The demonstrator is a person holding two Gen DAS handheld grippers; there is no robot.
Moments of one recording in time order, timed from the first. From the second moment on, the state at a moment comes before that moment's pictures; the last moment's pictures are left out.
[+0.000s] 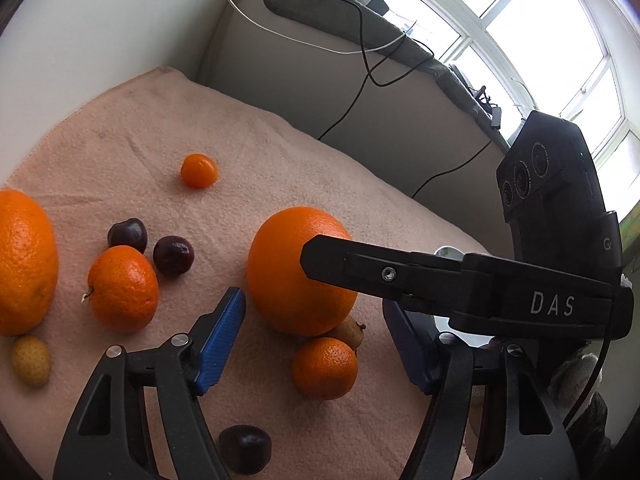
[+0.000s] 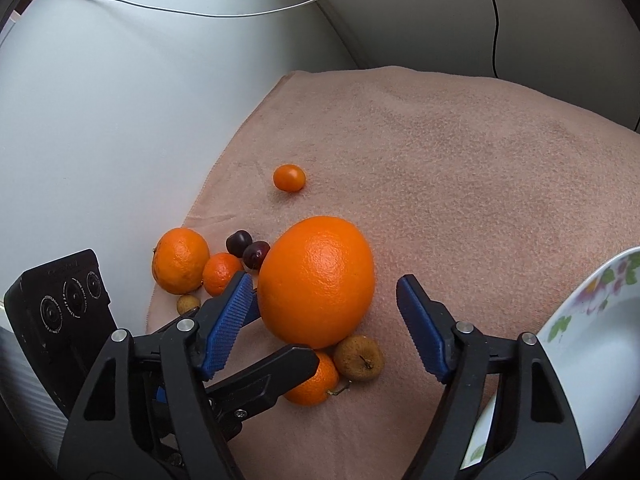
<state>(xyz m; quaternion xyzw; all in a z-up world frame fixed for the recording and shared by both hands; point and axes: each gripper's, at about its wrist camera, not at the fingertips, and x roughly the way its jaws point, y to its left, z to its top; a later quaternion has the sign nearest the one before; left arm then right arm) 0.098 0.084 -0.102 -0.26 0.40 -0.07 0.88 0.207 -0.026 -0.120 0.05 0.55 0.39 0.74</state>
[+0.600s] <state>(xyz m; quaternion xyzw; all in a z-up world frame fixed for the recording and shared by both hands) 0.101 0.084 -0.105 -0.26 0.40 -0.07 0.88 0.200 -0.021 -0.114 0.03 0.55 0.39 0.74</state>
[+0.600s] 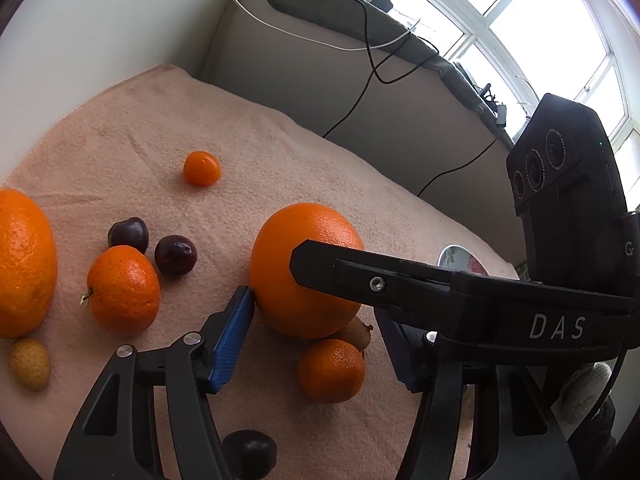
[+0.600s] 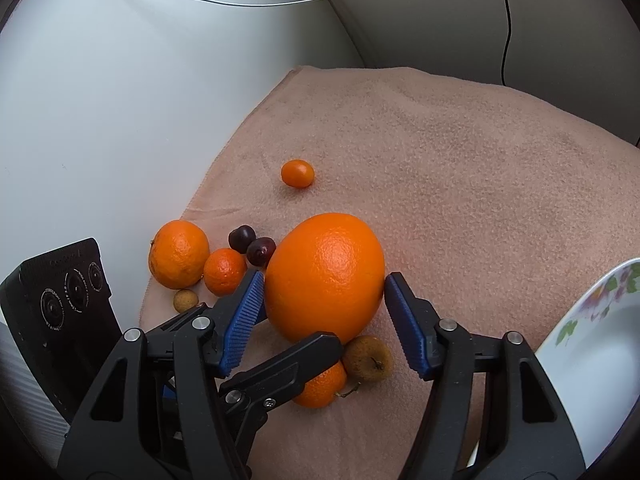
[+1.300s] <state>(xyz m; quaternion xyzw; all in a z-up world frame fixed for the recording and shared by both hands) 0.078 0.063 -0.073 -0.23 0.37 -0.08 0.90 0.174 -0.059 -0.073 0.04 0.51 0.39 0.77</state>
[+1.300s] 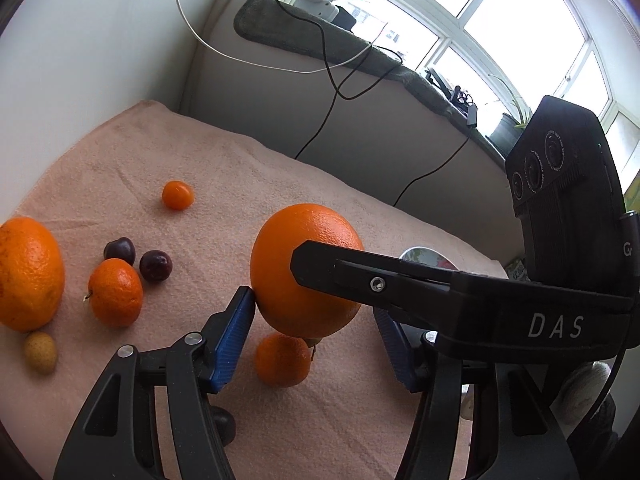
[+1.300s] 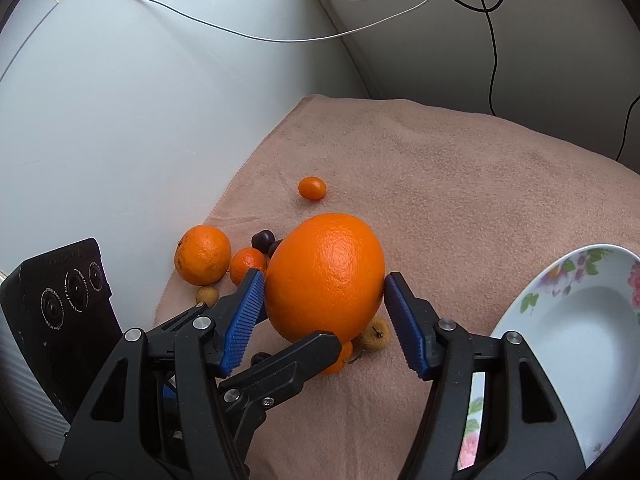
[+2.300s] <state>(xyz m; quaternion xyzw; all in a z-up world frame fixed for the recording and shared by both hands) 0.064 -0.050 -0.064 -0.18 0.39 -0.19 0.88 0.127 -0.196 -0.062 0.10 0.49 0.31 0.81</state>
